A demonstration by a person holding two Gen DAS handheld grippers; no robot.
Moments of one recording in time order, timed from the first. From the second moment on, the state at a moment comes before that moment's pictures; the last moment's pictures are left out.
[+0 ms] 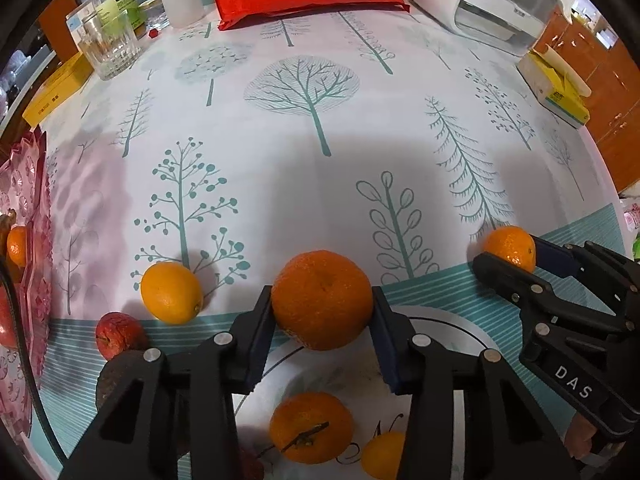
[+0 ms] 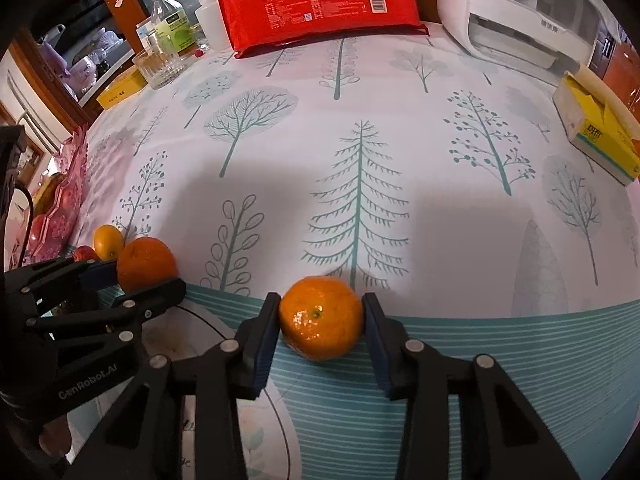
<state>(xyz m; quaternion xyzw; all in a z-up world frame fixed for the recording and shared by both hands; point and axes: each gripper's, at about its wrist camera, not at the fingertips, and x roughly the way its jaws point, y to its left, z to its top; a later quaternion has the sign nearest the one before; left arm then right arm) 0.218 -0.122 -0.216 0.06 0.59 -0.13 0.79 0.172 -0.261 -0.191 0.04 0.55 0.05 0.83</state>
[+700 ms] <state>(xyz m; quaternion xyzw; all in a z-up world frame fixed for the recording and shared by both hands) 0.165 -0.112 -0.146 0.05 0.55 -0.16 0.82 0.125 -0.242 -0.150 0.05 0.54 0.06 0.84</state>
